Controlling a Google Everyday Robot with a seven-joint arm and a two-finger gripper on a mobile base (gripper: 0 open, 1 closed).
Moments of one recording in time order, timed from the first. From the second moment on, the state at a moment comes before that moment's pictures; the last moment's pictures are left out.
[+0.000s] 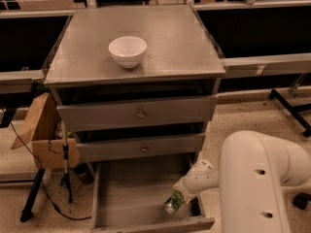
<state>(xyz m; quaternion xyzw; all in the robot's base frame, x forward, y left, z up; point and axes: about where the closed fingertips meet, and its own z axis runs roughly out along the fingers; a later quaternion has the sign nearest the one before) 0.553 -0.136 0.231 -0.91 0.40 -0.04 0.11</state>
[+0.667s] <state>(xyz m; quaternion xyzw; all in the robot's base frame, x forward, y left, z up) 0.506 -0.171 0.355 -0.90 0.42 -0.09 0.04</state>
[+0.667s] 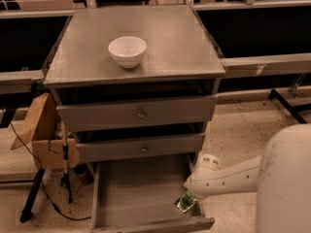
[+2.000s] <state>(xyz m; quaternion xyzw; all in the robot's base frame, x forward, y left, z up) 0.422 -0.187 0.511 -0.85 0.51 -0.15 -0.06</state>
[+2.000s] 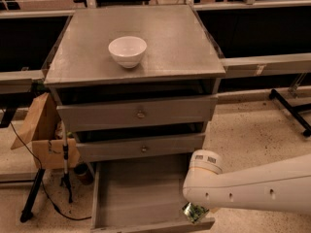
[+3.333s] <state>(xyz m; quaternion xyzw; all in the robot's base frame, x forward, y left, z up) 0.349 -0.234 0.691 -0.79 0.53 -0.30 0.04</state>
